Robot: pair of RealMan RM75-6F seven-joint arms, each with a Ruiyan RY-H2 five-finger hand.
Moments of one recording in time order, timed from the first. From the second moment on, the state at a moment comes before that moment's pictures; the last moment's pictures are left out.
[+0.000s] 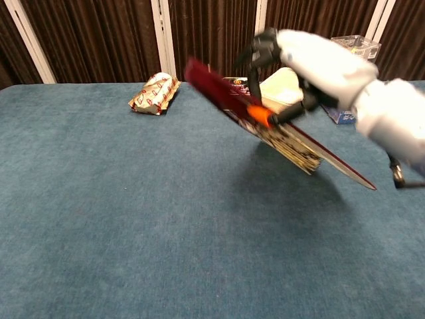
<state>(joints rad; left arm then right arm) -0.05 -1.05 0.02 -1.63 1.58 1.51 0.01 0.64 -1.65 0.31 -1.49 -1.57 1.18 -0.14</state>
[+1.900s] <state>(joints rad) -0.92 -1.22 -0.33 -1.72 0.92 0.85 0.45 0.93 -1.45 0.47 -1.79 -1.17 1.02 -0.28</state>
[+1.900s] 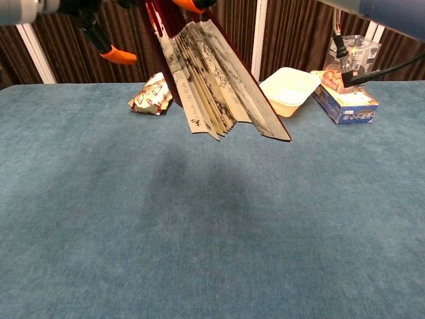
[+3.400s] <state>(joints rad) -0.97 -1.35 -0.25 -1.66 0.91 0.96 0.39 0.97 -1.43 0.43 -1.84 -1.14 1.08 -0.28</state>
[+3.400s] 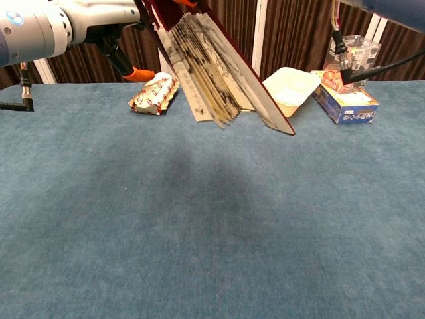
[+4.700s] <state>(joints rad) -0.95 -1.31 -0.26 -1.67 0.85 1.00 0.39 0.93 -1.32 0.35 -1.80 -1.24 1.09 -0.26</state>
